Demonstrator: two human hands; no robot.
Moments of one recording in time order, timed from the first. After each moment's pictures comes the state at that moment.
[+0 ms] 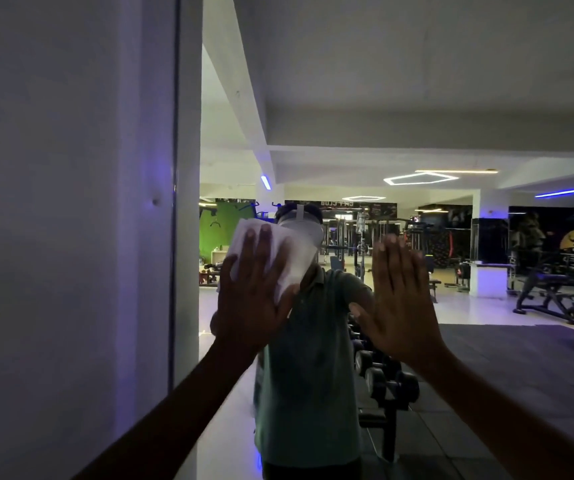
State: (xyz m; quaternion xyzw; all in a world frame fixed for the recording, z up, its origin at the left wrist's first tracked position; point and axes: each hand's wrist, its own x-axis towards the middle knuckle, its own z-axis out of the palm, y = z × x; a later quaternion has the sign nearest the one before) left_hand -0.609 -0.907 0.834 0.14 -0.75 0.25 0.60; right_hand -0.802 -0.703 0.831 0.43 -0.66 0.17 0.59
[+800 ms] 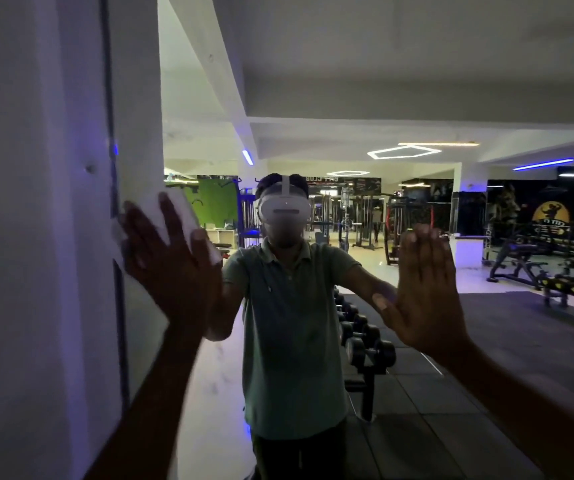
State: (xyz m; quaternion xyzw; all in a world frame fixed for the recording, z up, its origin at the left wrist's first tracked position) left_hand -0.617 -0.910 0.842 0.33 -0.60 0.06 0.73; right_hand -0.861 -0.634 0.800 0.42 -0.67 0.18 0.58
